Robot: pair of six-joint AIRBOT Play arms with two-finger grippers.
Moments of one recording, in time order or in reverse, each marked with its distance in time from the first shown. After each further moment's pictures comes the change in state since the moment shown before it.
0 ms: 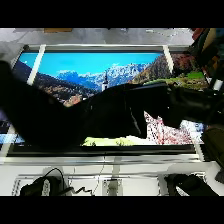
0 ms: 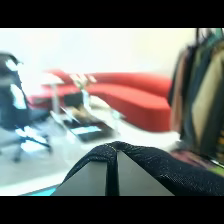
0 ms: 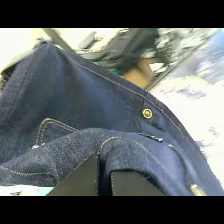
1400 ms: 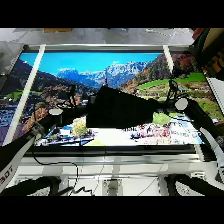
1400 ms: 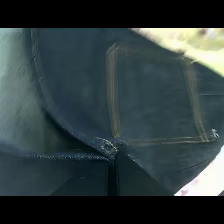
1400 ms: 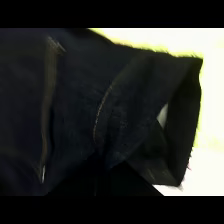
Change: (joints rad) left arm -0.587 -1.041 -0.252 -0.172 0.301 -0.010; right arm -0.397 -0.479 -0.362 -0.668 -0.130 0.335
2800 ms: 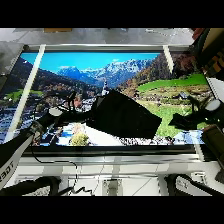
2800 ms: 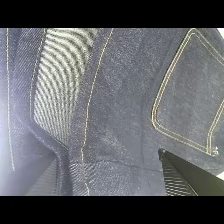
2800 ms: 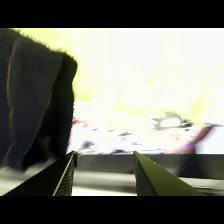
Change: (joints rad) left arm 0.060 -0.017 0.000 0.269 -0.167 -0.279; right arm -0.494 0.001 -0.075 0.102 0.486 -0.383
